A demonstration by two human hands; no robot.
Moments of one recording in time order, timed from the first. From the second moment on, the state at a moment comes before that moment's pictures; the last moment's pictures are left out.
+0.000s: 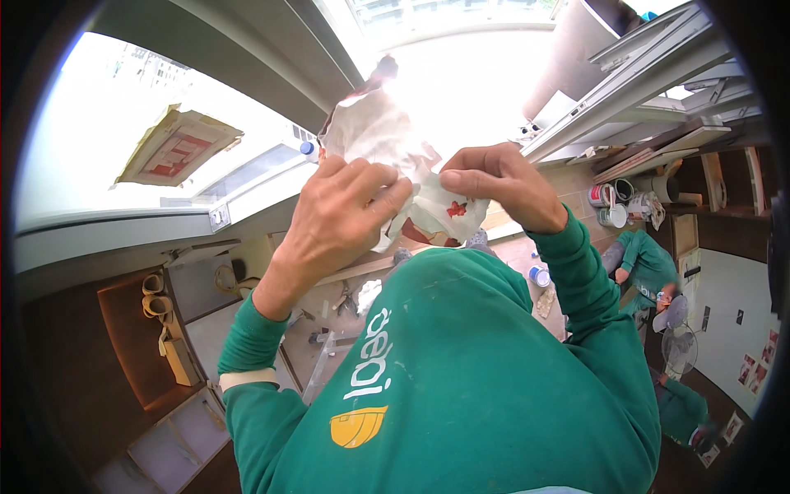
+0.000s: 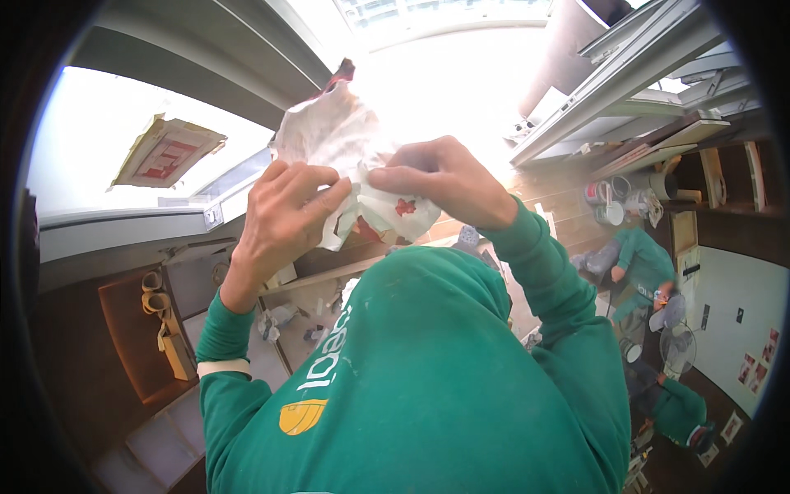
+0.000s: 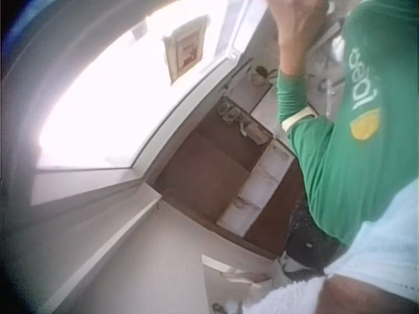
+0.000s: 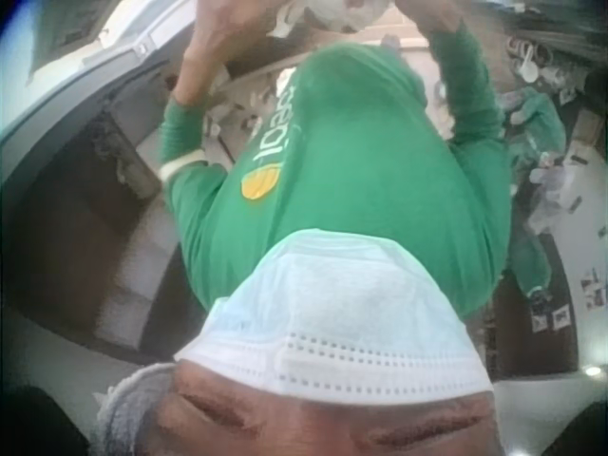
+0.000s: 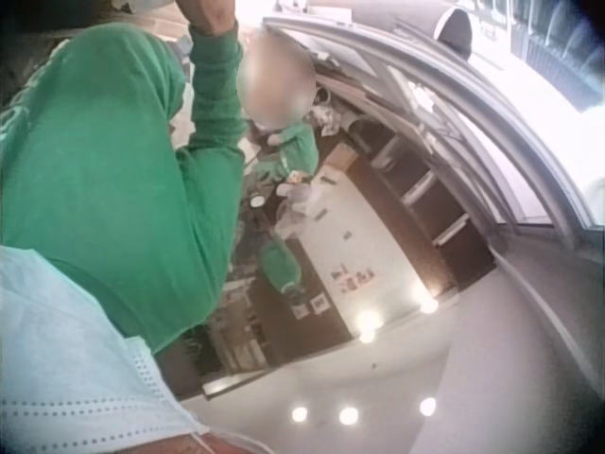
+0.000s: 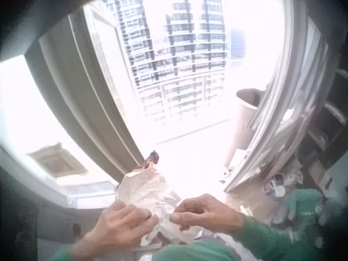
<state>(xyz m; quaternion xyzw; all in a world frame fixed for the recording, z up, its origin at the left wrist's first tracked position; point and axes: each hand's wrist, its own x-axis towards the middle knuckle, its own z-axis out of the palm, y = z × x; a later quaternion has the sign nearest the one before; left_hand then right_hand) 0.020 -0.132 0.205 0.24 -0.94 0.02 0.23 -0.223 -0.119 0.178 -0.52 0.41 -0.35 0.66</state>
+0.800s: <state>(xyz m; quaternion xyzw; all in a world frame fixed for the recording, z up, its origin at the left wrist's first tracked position) 0.009 -0.129 0.200 0.27 -0.88 -0.23 0.31 -0.195 -0.078 0.162 -0.61 0.44 -0.47 0.46</state>
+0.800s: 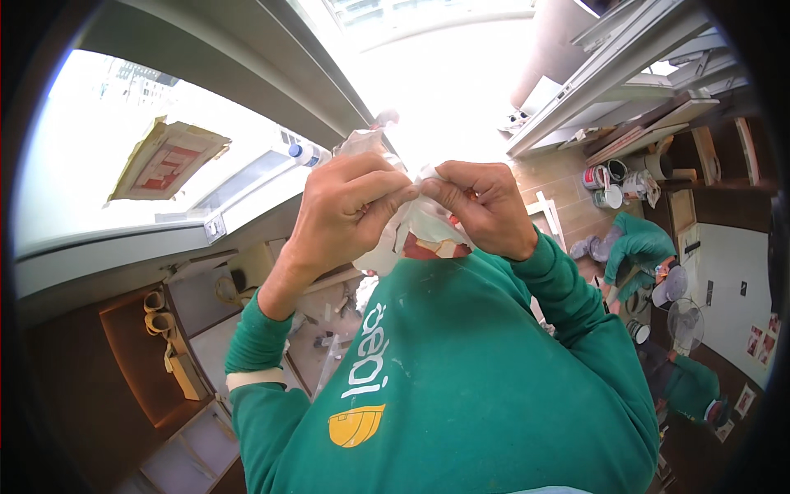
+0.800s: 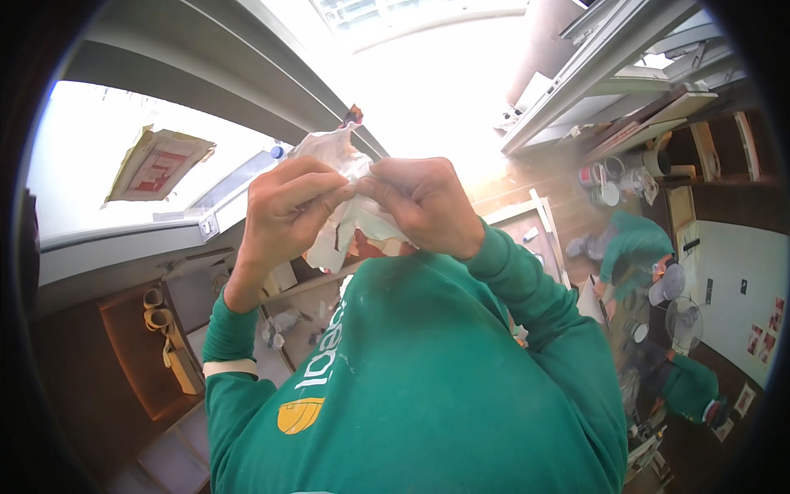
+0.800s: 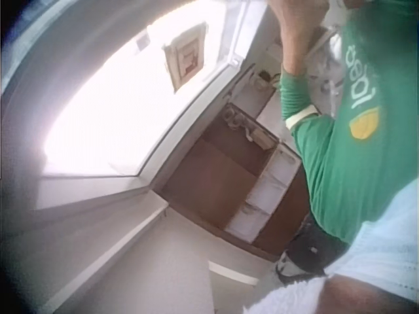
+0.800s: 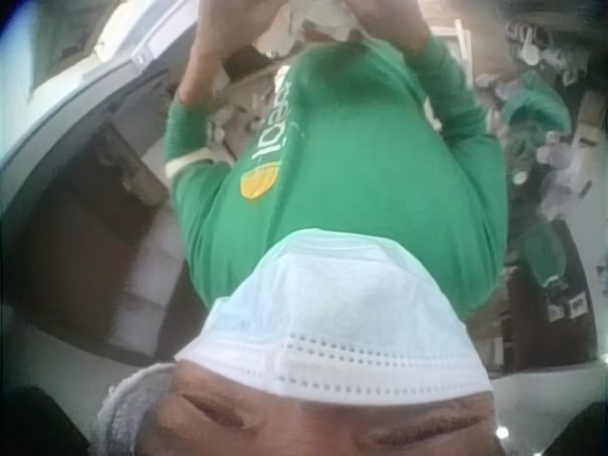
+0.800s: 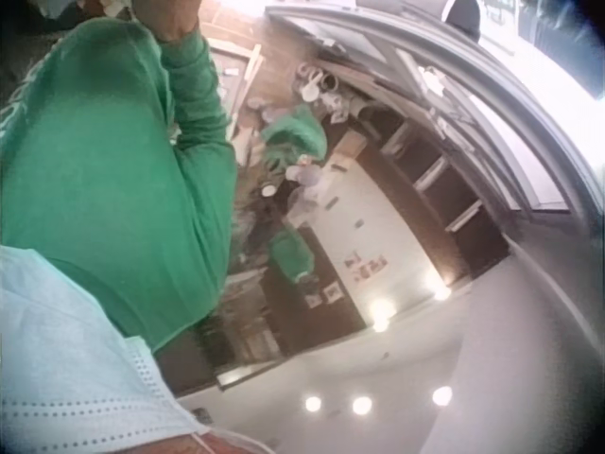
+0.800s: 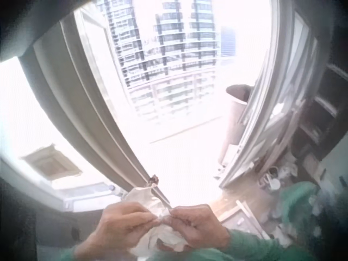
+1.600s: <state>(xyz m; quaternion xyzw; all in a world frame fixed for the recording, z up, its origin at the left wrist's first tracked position) -0.012 -0.102 0.167 0.33 -0.78 -0.19 0.50 -0.180 -0.056 0.158 -0.37 0.47 -0.59 0.54</state>
